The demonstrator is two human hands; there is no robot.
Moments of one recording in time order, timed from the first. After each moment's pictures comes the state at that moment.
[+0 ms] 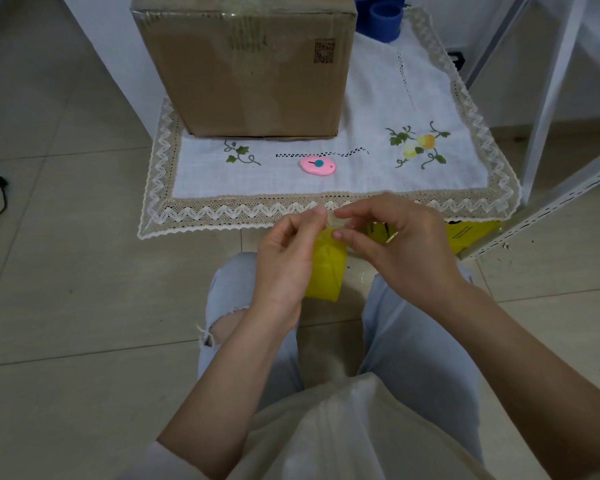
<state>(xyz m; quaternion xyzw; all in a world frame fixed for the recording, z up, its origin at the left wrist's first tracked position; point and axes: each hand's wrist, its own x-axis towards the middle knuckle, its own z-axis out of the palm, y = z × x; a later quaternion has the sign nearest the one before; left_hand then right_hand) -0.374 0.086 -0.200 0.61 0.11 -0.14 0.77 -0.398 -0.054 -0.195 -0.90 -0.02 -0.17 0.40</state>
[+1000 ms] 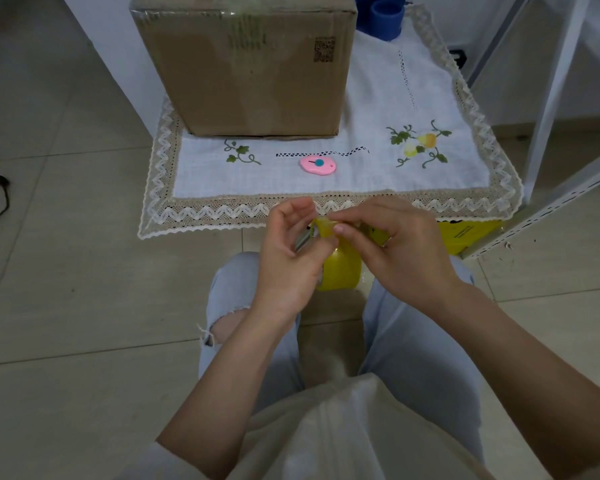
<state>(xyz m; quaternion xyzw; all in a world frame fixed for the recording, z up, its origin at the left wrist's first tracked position) -0.372 0.091 -0.217 0.65 -0.01 -0.10 0.75 -0.393 -0.058 -0.209 -0.91 -0.09 -0.21 0.35</state>
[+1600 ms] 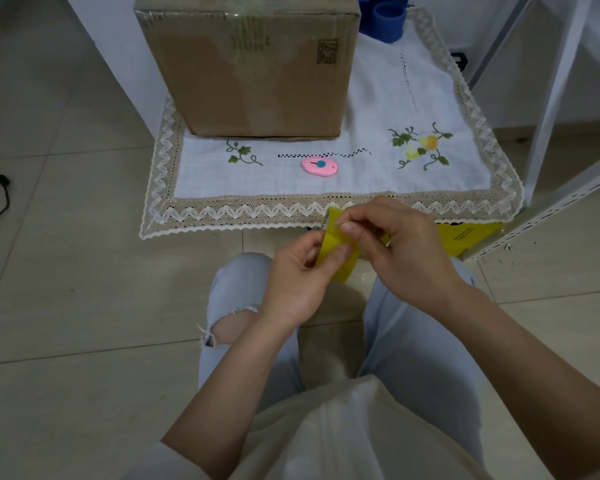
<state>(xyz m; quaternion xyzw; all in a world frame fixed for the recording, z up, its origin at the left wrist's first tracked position) -0.377 0.091 -0.235 0.67 -0.04 -0.19 0.71 -0.392 -0.059 -0.209 -0.90 -0.07 -0.15 0.40</state>
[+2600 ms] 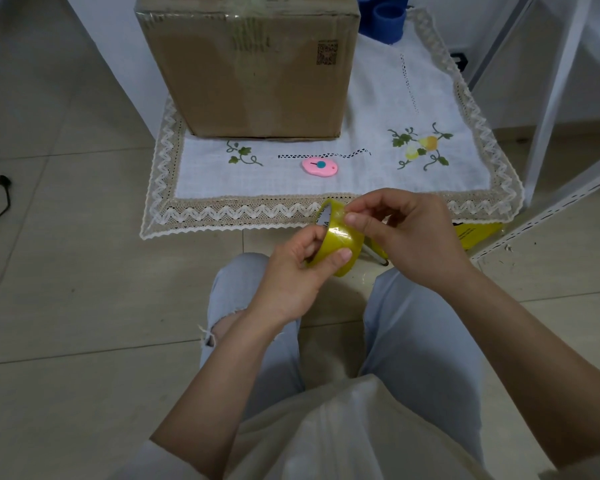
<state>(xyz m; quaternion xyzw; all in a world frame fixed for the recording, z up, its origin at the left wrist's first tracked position) -0.369 0.100 -0.232 0.69 -0.10 -0.21 0.69 -0.385 -0.065 -0.194 -0.86 0.05 -0.09 0.50</state>
